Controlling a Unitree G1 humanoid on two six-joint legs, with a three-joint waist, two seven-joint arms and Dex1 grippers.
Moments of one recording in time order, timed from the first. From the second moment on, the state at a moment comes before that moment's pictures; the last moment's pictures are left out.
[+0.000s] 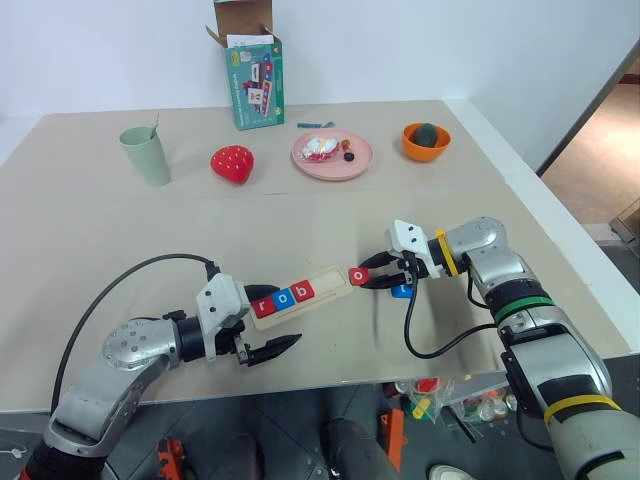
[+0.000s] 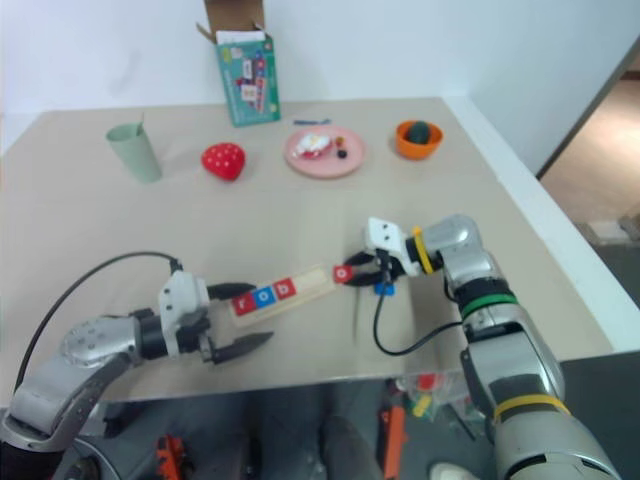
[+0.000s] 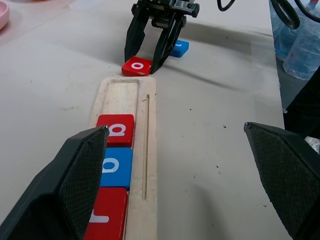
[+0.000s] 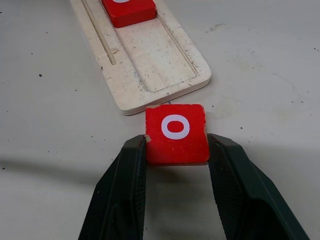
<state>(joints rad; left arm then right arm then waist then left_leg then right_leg) -0.06 0.62 -0.07 -0.51 -0.43 0.42 -0.83 -0.95 -0.54 0.27 0.91 0.01 -0.24 1.46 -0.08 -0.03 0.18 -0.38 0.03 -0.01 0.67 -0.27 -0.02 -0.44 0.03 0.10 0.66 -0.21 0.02</state>
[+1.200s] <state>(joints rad) 0.01 0.55 0.02 -0.52 -0.53 0.49 -0.68 -1.09 -0.38 0.35 1.00 -0.07 -0.35 1.51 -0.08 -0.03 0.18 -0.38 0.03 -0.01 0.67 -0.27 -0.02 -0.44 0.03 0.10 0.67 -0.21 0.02</state>
